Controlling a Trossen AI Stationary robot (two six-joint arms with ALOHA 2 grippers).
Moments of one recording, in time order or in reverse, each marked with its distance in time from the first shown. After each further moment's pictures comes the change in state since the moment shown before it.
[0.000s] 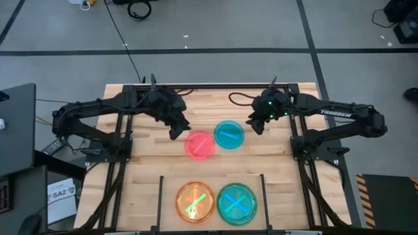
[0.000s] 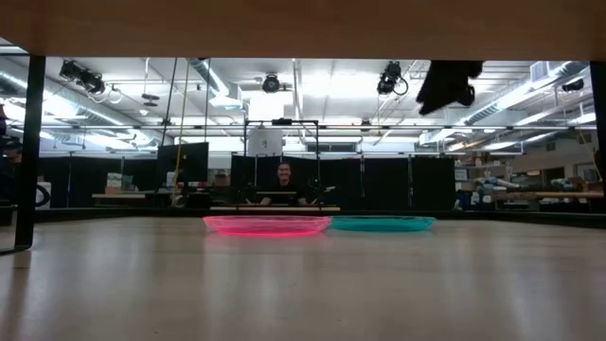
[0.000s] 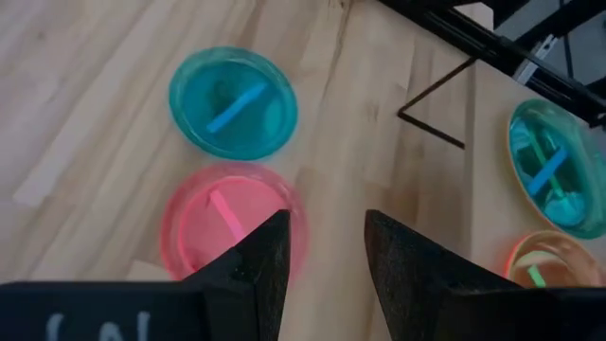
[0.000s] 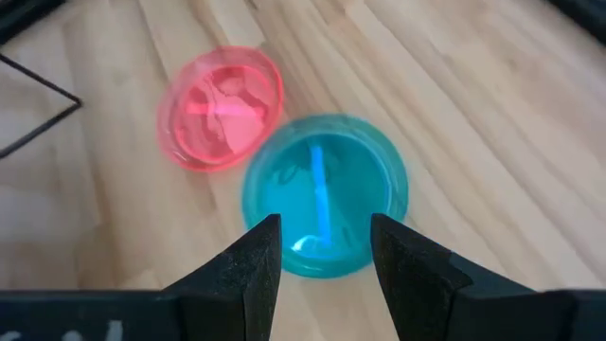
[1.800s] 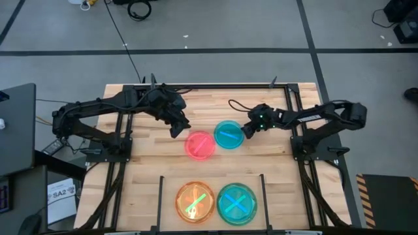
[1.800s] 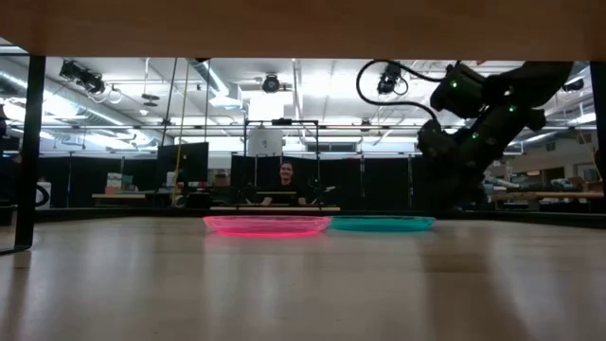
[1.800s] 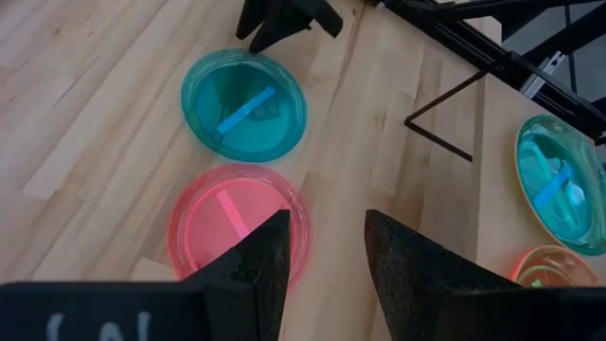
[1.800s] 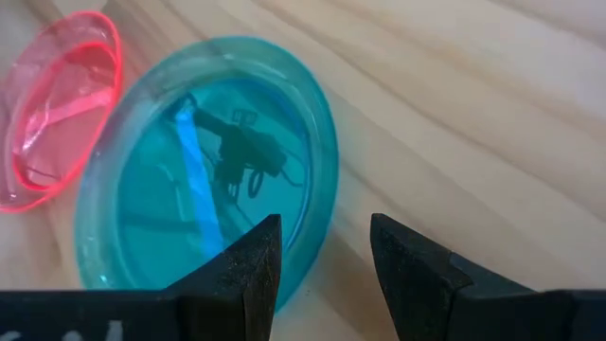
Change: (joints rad) left arm 0.022 0.000 0.000 0.001 0.000 -0.026; right arm -0.117 0.283 -0.533 0.850 0.000 0.213
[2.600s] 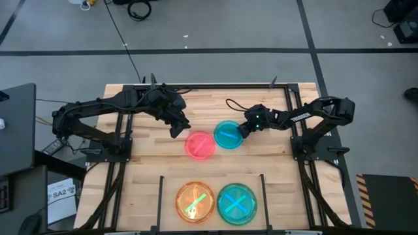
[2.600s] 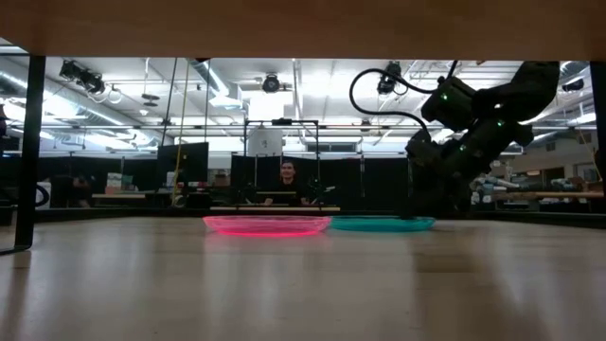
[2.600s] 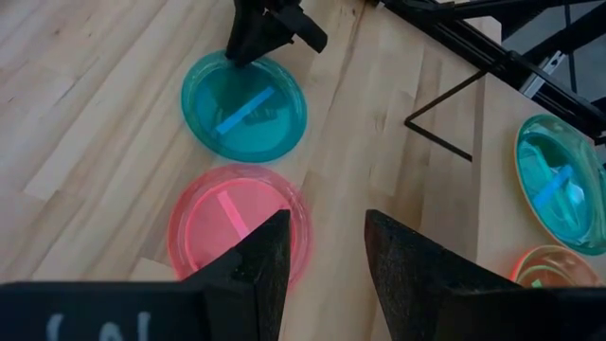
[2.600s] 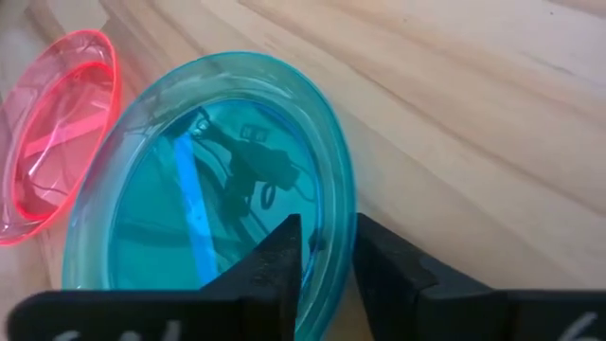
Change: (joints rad) left arm 0.000 0.000 0.000 0.000 0.000 0.001; right arm 0.001 0.189 0.003 0.184 -0.029 0.026
